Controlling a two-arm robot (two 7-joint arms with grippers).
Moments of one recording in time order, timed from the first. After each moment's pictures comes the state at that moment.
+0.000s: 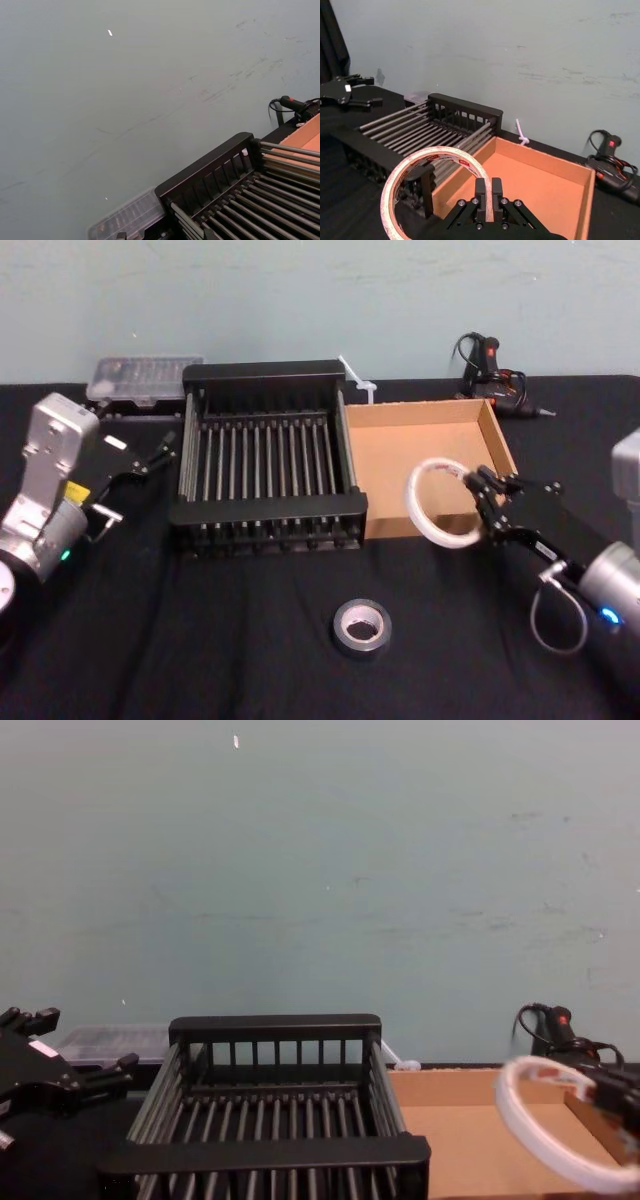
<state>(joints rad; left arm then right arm) -0.20 0.60 0.45 -1.41 -0.25 -0.12 0.03 -0.09 0.47 -0.19 -1.68 0.36 -0.02 0.38</state>
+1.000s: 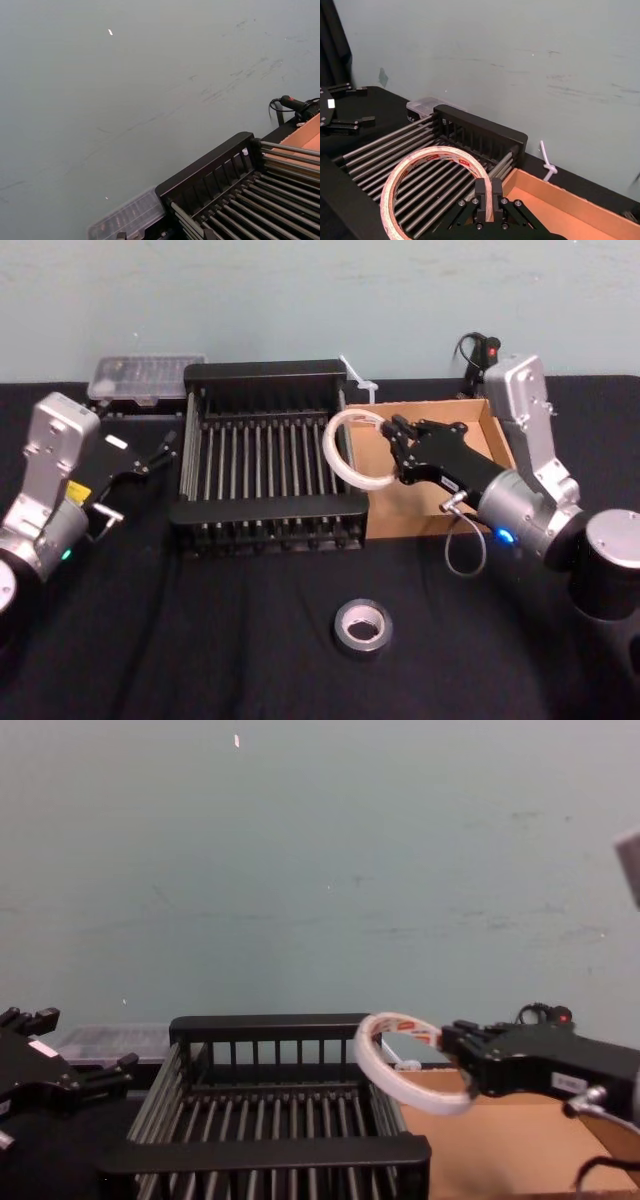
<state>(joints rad) -0.20 0.60 0.45 -1.41 -0.25 -0.12 0.03 0.24 0.31 -0.36 -1.44 0.27 0.07 0.35</state>
